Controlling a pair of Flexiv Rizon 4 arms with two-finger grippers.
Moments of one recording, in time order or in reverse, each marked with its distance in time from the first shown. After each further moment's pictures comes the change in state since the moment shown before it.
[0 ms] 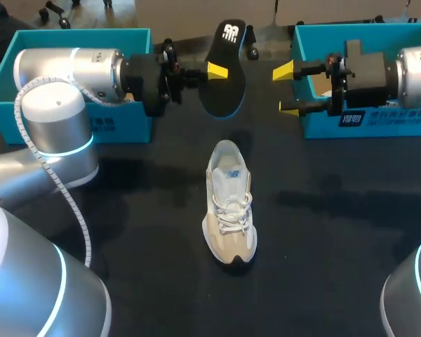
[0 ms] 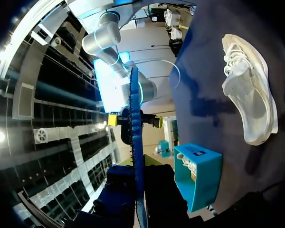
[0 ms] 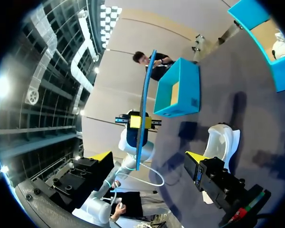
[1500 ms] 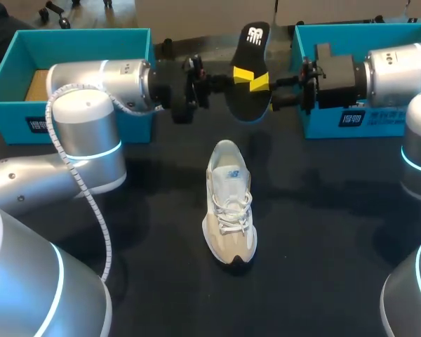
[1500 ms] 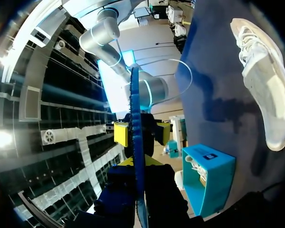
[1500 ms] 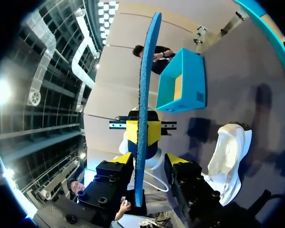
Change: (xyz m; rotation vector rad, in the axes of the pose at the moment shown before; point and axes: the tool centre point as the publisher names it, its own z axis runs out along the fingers) left arm 0.007 -0.001 0.047 0.001 -0.077 0.018; right arm -0.007 0.006 0.044 0.051 0.039 0.029
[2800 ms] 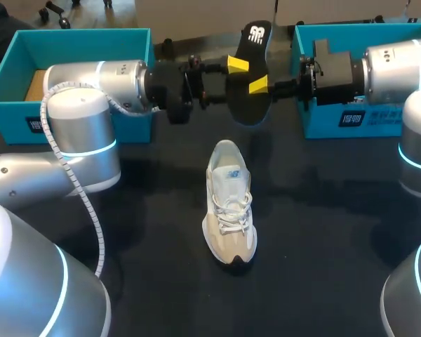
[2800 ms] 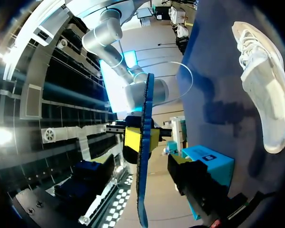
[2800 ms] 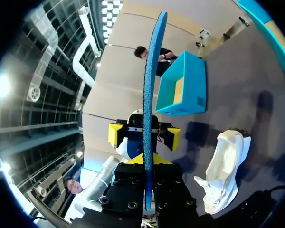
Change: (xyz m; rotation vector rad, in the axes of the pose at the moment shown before) left arm 0.002 0.000 -0.010 -0.001 0.003 -0.019; right arm 0.000 0.007 0.003 -0.012 -0.017 -0.051
